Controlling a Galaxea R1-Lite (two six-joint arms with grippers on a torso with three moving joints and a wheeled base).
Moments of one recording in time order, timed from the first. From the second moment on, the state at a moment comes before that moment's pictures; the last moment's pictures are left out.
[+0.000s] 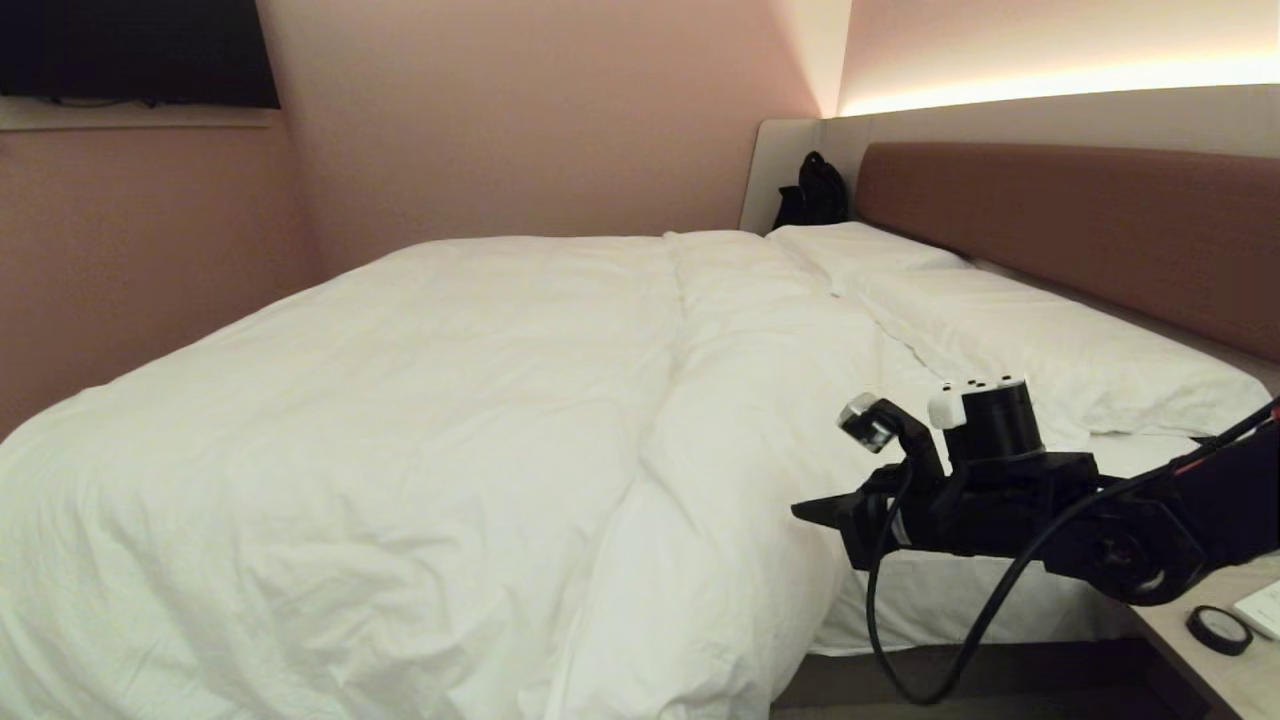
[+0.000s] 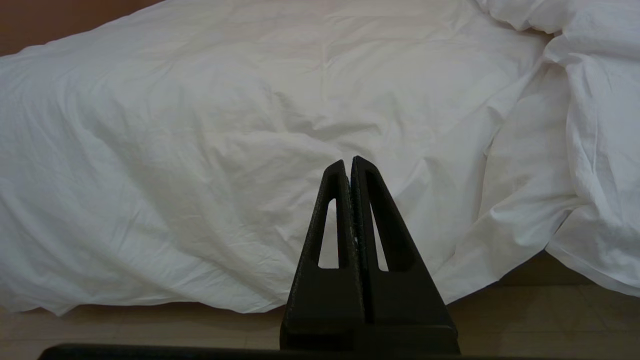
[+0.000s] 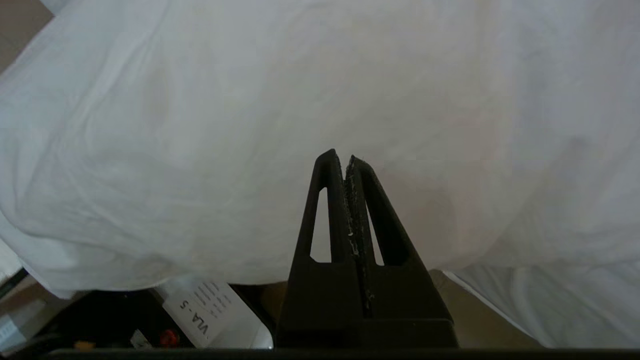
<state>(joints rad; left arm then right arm) -0.01 0.00 0.00 0.00 0.00 0.02 0.34 1.88 -0.79 -0.50 0.38 -0.16</state>
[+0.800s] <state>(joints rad) -0.01 0.00 0.00 0.00 0.00 0.02 0.45 1.82 -0.62 -0.49 0.38 -0.41</state>
